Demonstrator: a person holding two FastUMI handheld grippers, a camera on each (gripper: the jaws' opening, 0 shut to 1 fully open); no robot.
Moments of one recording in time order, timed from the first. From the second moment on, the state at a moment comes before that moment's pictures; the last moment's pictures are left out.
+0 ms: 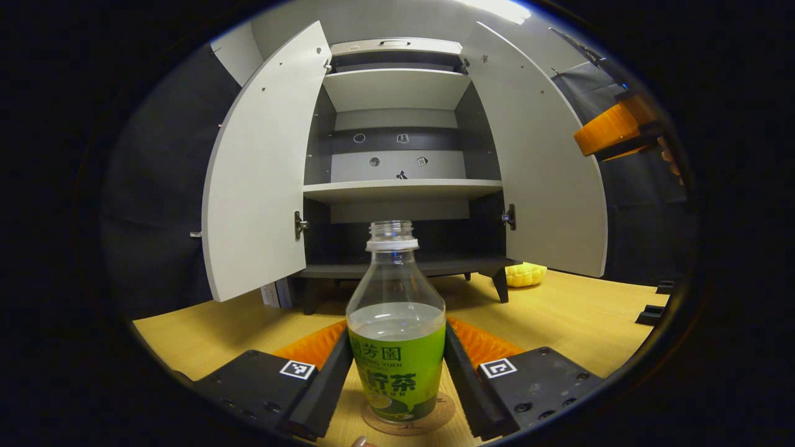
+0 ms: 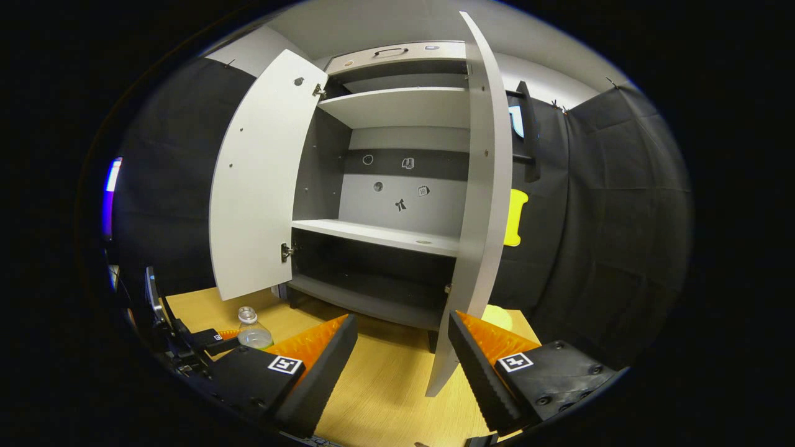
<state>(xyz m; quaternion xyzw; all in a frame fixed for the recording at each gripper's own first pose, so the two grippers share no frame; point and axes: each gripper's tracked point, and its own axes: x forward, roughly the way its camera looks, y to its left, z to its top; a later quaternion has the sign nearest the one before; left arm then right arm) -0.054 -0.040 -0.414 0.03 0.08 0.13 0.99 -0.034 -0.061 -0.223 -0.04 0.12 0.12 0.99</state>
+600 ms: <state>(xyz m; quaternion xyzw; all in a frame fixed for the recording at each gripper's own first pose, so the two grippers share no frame) -0.039 -0.038 -0.381 0.04 0.06 0.12 0.99 -0.033 -0.056 -0.211 -0.04 0.12 0.12 0.98</state>
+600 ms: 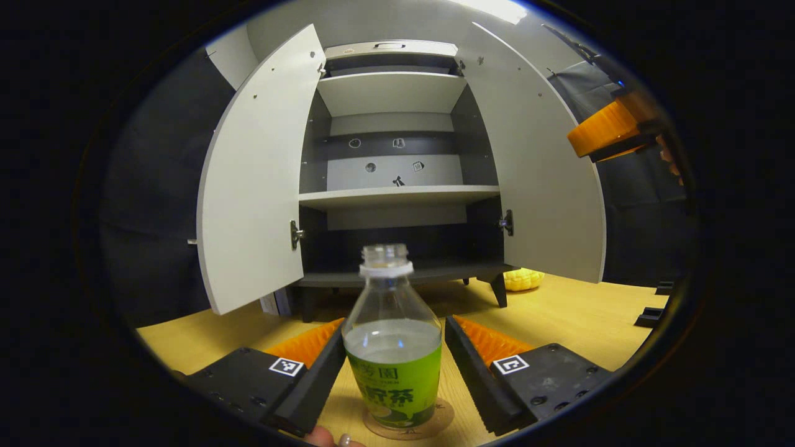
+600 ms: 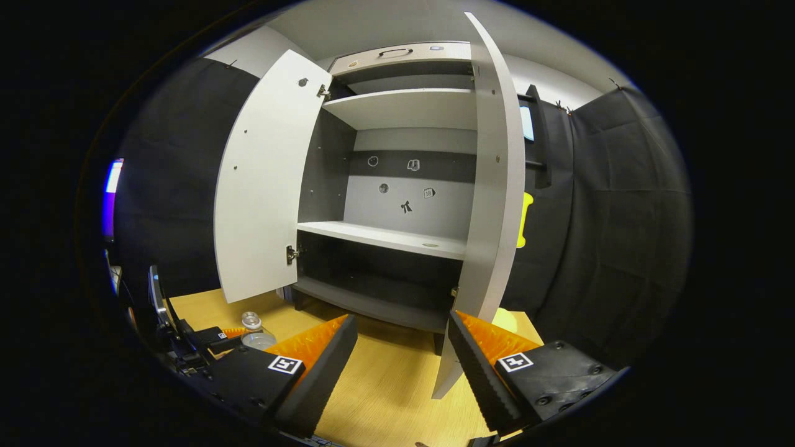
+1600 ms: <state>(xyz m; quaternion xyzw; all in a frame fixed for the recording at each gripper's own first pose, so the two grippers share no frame) -0.106 0.105 -0.100 0.07 0.03 0.15 0.99 -0.034 -0.109 -0.133 -0.03 0.14 -0.02 0.99</state>
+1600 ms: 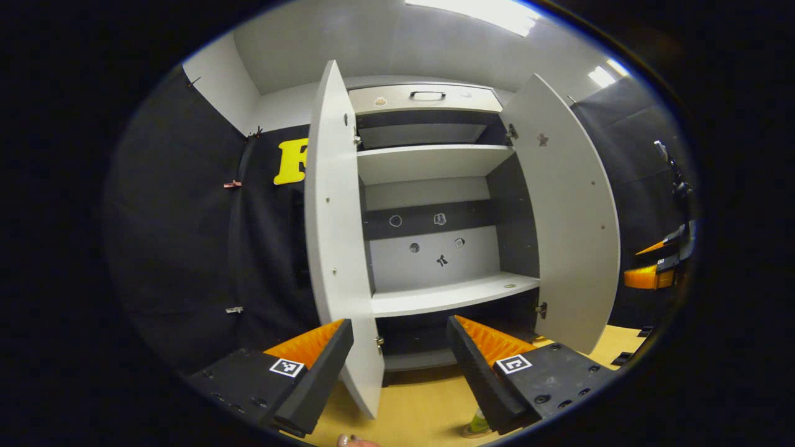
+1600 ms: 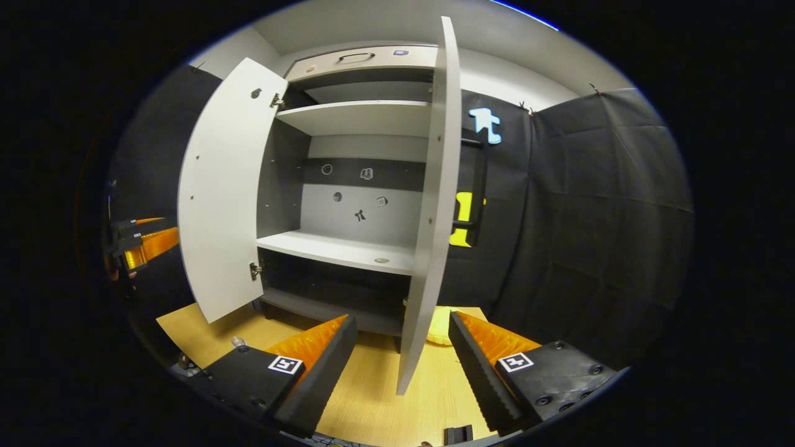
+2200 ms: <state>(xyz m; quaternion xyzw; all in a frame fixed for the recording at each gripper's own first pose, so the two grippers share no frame) -0.152 0.217 -0.080 0.05 0.05 0.28 0.96 0.009 -0.201 -0.092 -0.03 0.09 -0.13 0.99</state>
